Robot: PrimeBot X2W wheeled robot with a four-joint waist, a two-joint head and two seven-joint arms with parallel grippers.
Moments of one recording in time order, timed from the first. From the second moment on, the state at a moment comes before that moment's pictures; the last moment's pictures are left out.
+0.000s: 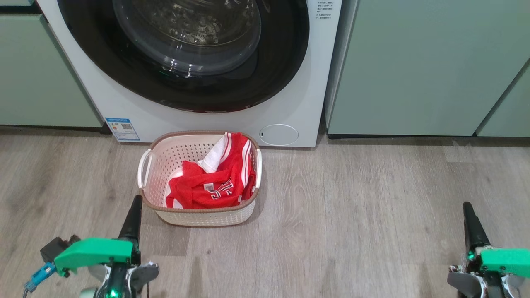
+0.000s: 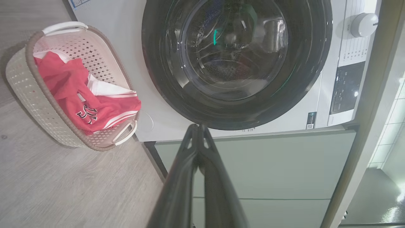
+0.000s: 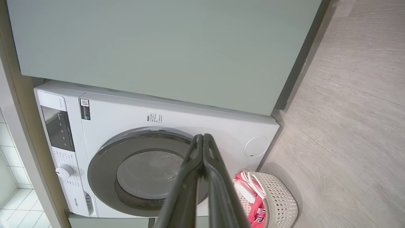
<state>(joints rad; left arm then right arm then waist) -0.07 0.05 0.08 0.34 -1.42 -0.12 0.06 -0.04 -0.05 -0.12 0.30 1.42 0.13 0.06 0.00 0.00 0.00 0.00</state>
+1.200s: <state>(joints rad) -0.07 0.04 0.08 0.28 -1.60 -0.12 0.11 -0.06 -0.05 -0.13 0.29 1.60 0.13 0.11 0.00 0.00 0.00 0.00</state>
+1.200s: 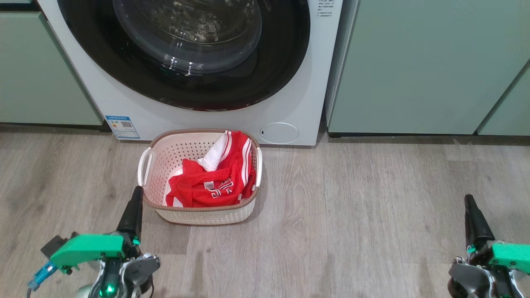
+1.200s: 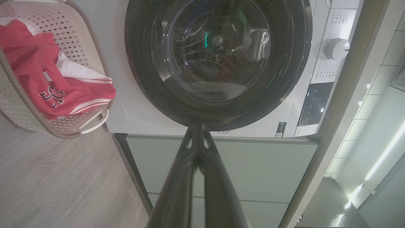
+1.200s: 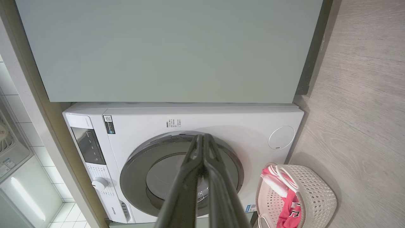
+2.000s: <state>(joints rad) -0.07 0.04 0.08 0.28 -1.60 -0.12 0.11 -0.06 -0.05 -0.13 0.29 1.60 0.13 0.11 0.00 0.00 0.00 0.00</state>
